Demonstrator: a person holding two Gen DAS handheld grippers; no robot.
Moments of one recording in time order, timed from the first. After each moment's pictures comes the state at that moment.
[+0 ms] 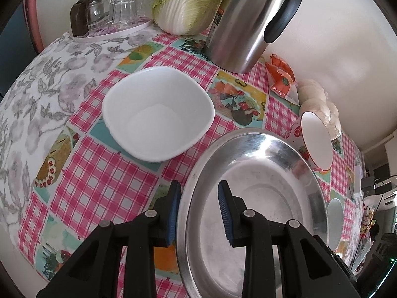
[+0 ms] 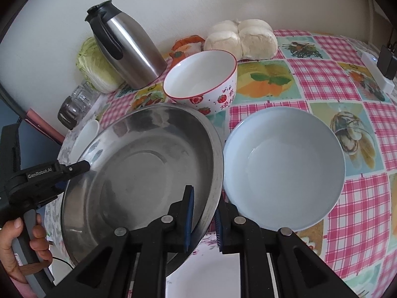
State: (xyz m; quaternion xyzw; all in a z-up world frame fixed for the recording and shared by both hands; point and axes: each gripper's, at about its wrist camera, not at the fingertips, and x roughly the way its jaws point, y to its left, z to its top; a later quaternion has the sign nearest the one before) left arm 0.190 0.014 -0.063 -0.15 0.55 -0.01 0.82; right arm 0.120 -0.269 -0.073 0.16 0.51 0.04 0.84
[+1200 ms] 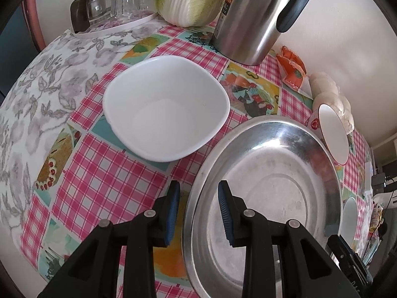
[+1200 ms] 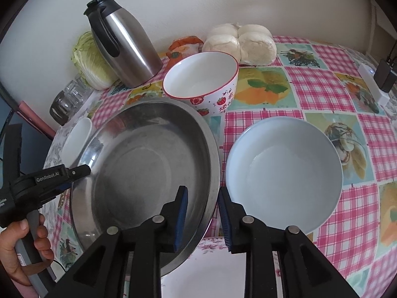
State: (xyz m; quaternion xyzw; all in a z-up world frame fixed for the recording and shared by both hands) left arm 0.193 0.016 -0.080 -0.13 0.57 0.00 0.81; right arm 0.125 -0.266 -0.068 0.13 0.52 0.03 0.85
